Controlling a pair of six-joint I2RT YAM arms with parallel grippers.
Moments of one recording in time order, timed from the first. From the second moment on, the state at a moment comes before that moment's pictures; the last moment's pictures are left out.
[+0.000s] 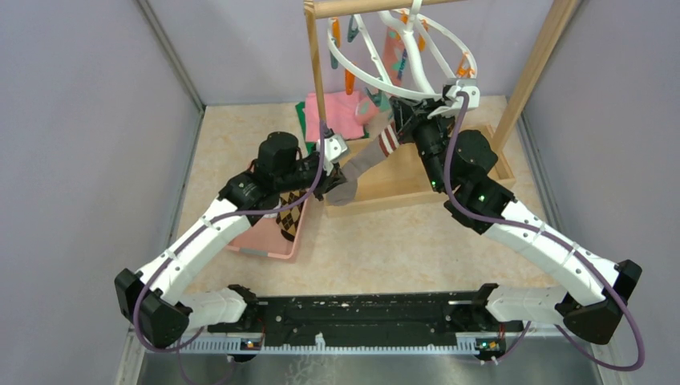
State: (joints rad) left arm -0.63 1.20 1.19 -0.37 0.45 0.25; right arm 0.88 1.15 1.25 0.19 0.58 0.15
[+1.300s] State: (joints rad) left arm -0.10 1.17 1.24 -0.67 0.39 0.28; right arm 0.88 1.02 1.09 -0.14 0.47 0.44
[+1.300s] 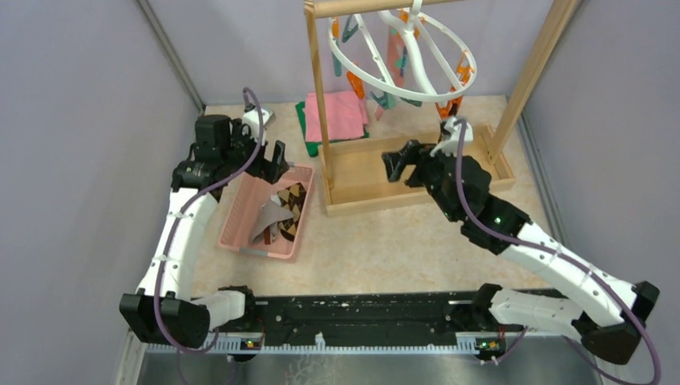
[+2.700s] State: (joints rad) left arm -0.09 1.18 1.45 -0.85 0.80 0.20; right arm 0.63 0.97 0.89 -0.17 0.35 0.47
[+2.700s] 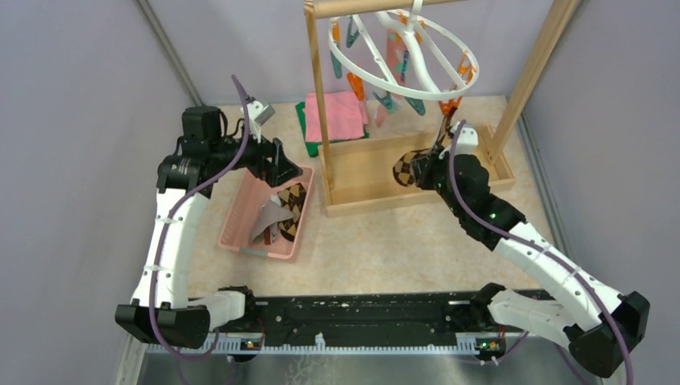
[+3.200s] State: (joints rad) left arm -0.09 1.18 1.45 -0.85 0.89 0.20; right arm 0.82 0.96 0.90 -0.20 0.29 0.60
